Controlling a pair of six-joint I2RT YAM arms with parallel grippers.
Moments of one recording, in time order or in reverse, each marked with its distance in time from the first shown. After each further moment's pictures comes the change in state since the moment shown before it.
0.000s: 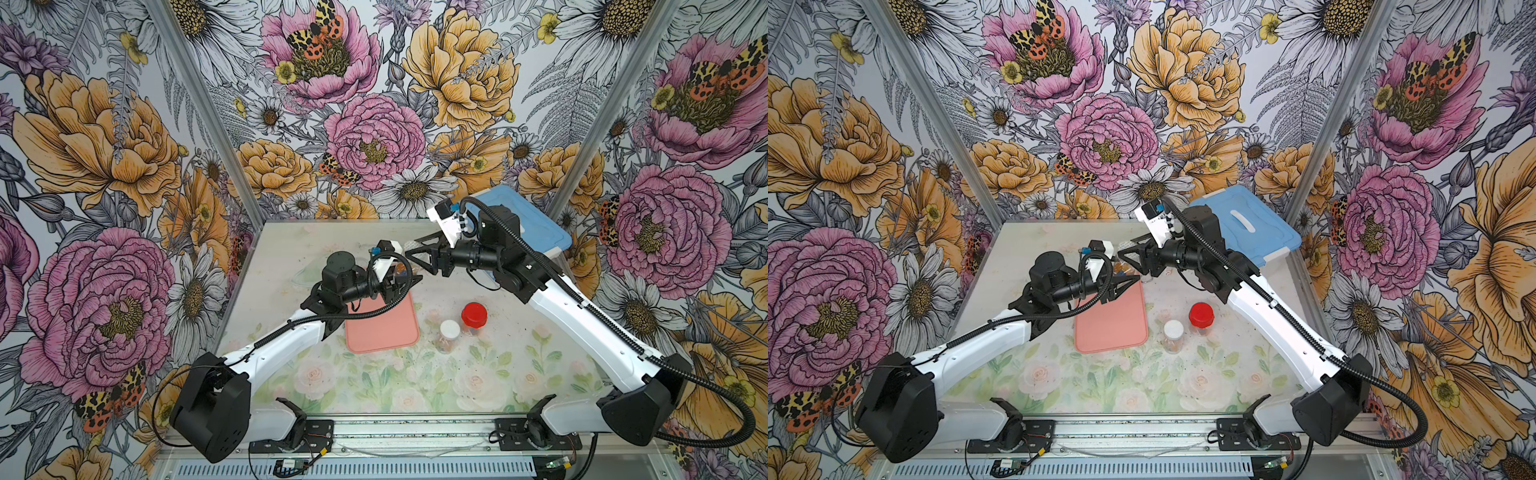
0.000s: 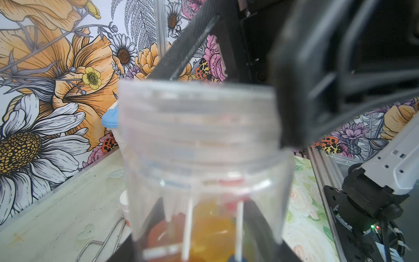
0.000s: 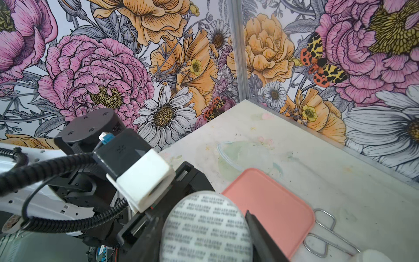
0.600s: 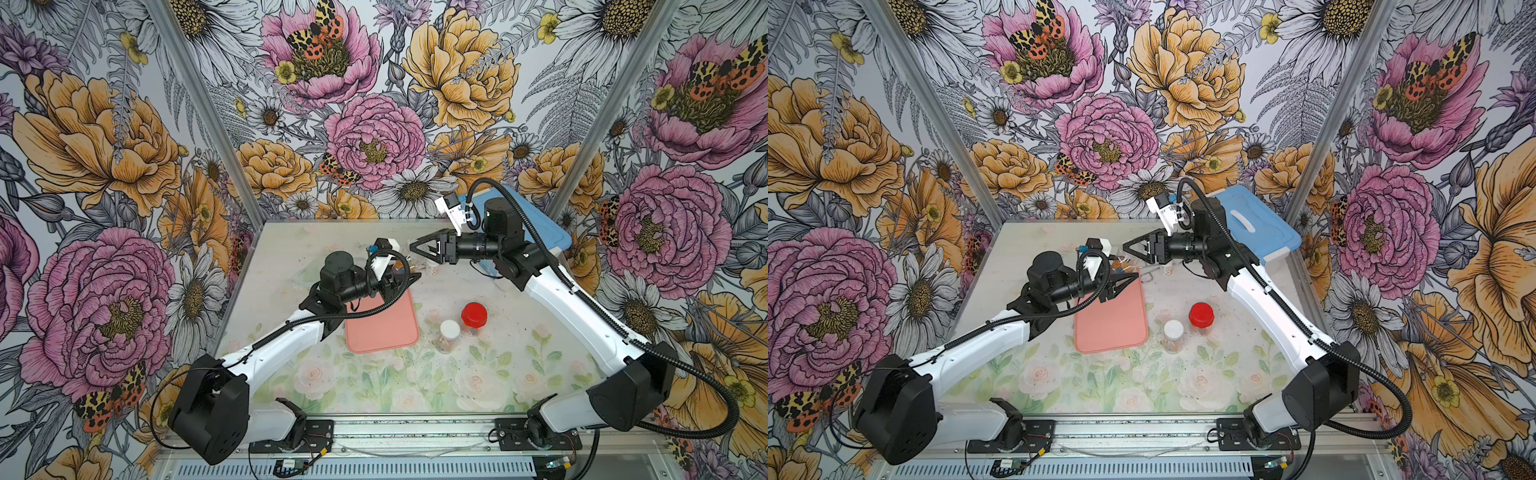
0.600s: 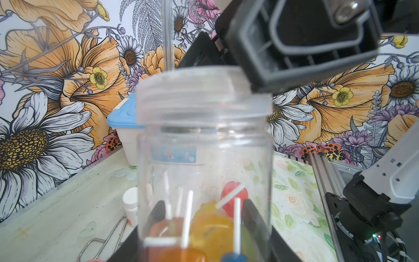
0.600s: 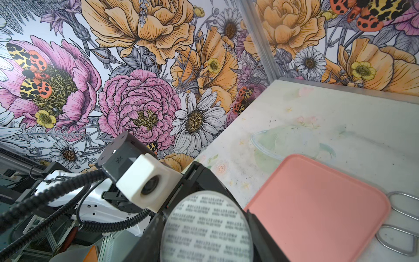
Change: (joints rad) left arm 0.006 -0.009 -0.002 0.011 -0.021 -0.027; right arm -0.119 0.077 0.016 0.075 -0.306 0.318
